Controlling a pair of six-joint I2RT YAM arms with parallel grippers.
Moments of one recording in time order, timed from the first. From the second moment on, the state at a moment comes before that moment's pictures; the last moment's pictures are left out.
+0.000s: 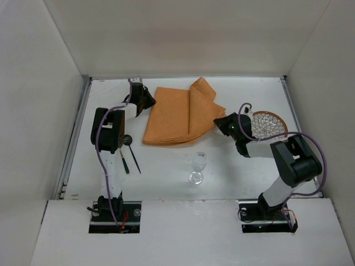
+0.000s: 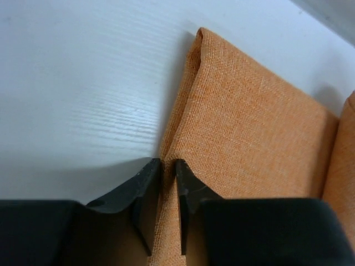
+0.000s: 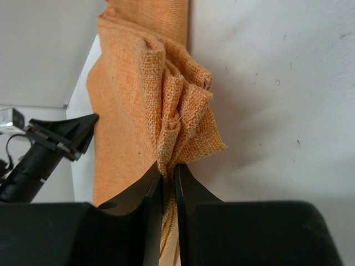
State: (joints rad) left arm -0.16 2.20 1.44 0.16 0.10 -0.60; right arm 0.34 1.66 0.63 0.67 0.08 1.08
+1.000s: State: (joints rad) left arm -0.12 2.16 1.48 0.18 0.03 -0.73; right arm 0.45 1.39 0.38 0.42 0.26 0.96
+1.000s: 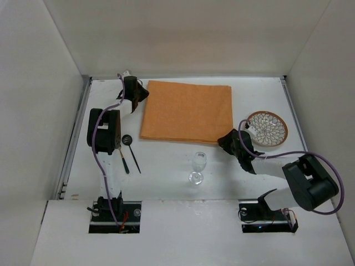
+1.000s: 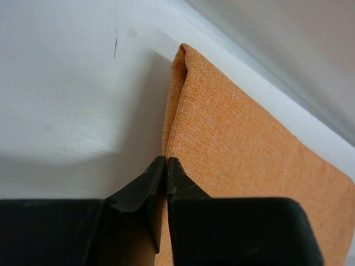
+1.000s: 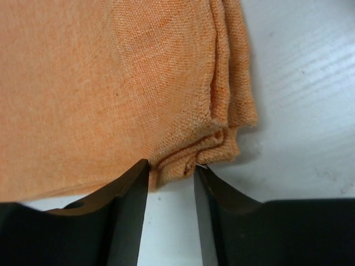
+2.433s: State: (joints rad) left arm -0.09 2.34 1.66 0.12 -0.08 -0.73; right arm 0.32 1.61 0.64 0.39 0.12 1.00
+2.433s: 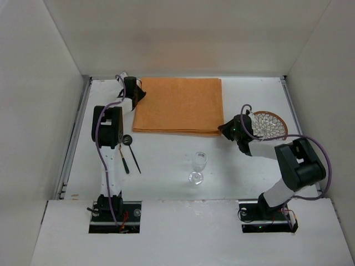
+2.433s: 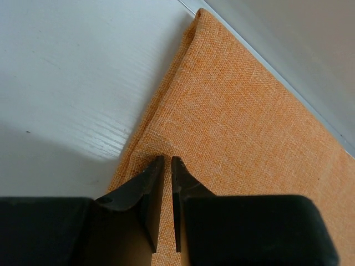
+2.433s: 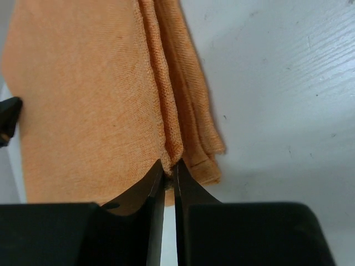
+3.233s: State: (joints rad) left arm -0.11 1.93 1.14 0.32 -0.06 -0.85; right arm 0.16 1.07 0.45 0.25 0.10 0.88
